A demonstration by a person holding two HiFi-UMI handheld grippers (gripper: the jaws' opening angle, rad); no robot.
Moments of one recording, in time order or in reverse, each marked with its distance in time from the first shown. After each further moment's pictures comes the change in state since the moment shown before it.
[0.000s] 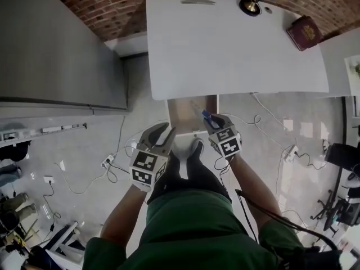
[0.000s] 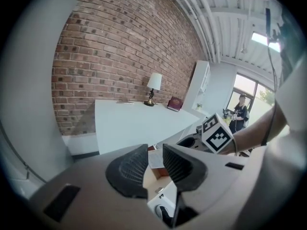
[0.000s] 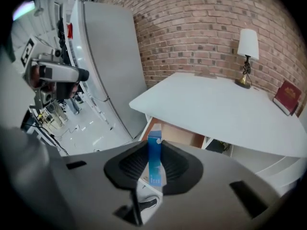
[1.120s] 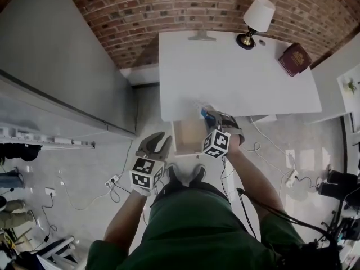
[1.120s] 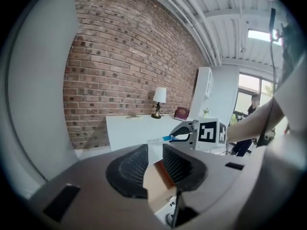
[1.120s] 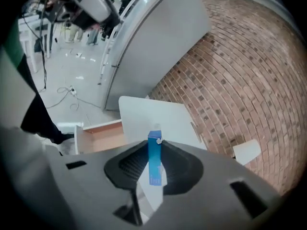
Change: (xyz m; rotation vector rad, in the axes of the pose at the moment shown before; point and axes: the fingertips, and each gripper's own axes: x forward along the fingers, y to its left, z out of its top) left arm -0.052 0.013 0.050 0.048 -0.112 0.111; right arm -0.020 -0.021 0.106 -0.855 0.037 -0.339
